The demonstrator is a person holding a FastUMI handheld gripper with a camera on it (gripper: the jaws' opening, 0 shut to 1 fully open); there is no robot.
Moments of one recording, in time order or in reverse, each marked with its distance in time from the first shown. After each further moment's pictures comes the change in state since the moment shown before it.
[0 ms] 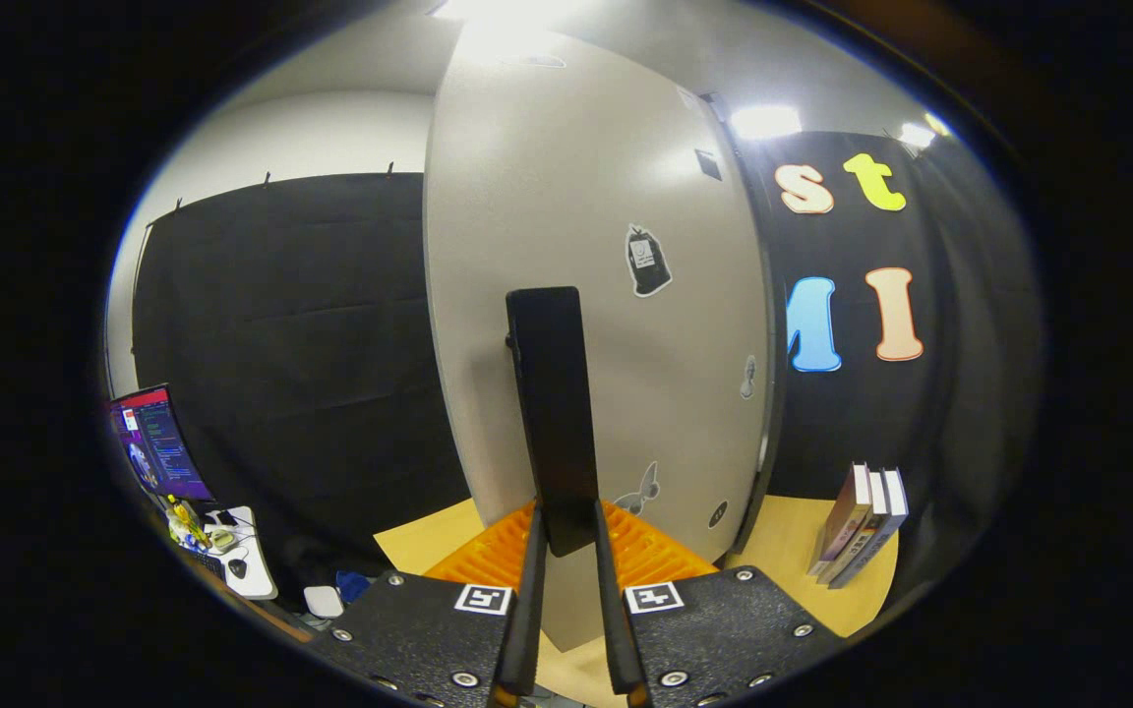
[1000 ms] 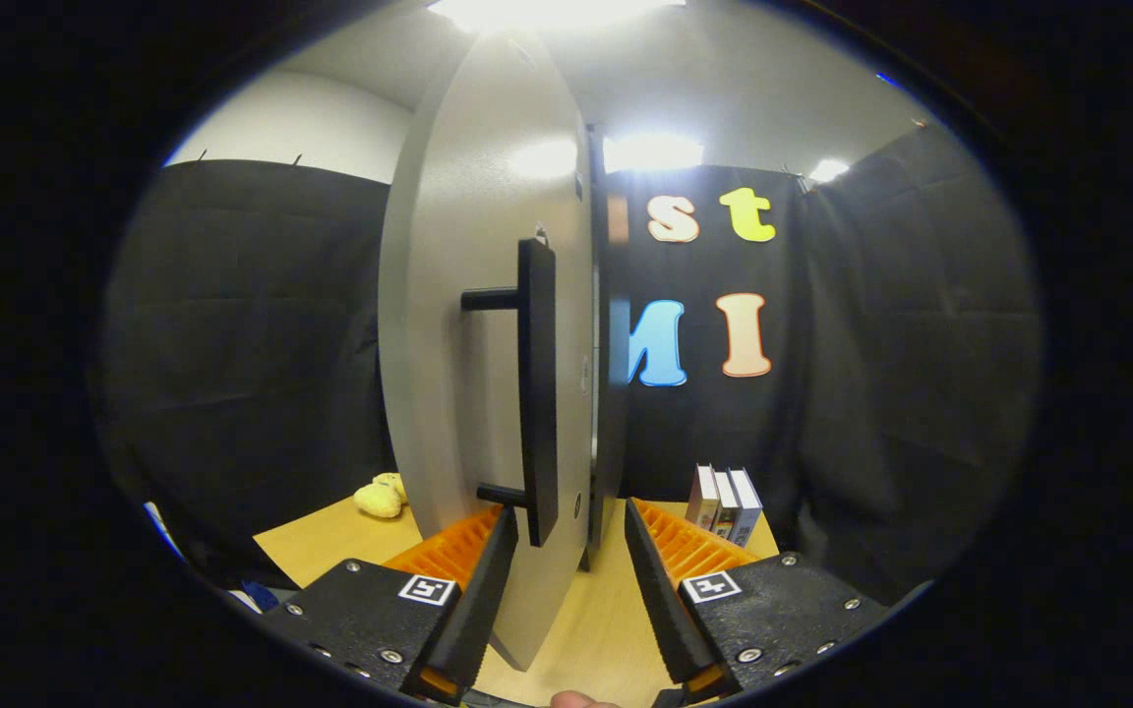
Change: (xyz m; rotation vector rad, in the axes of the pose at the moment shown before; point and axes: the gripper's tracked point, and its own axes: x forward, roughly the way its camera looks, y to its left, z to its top) arm -0.051 -0.088 -0.013 0.014 -0.091 -0.450
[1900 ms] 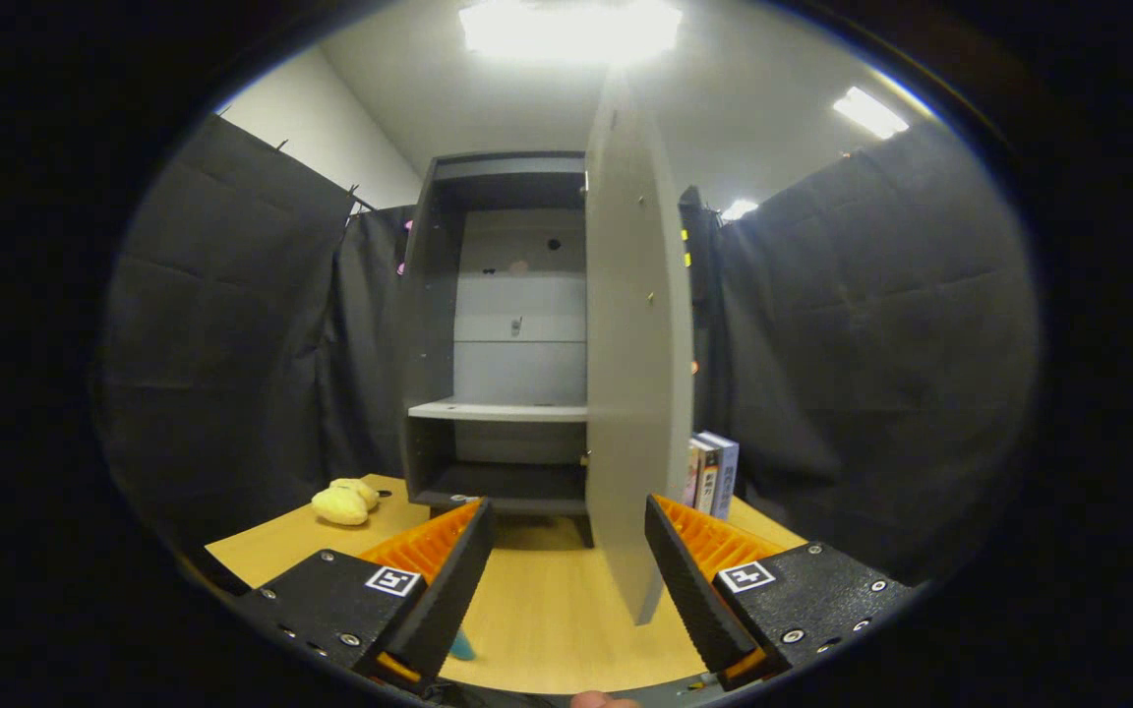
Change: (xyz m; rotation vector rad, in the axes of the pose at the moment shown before) arm -0.037 0.149 -0.152 0.012 -0.135 -0.224
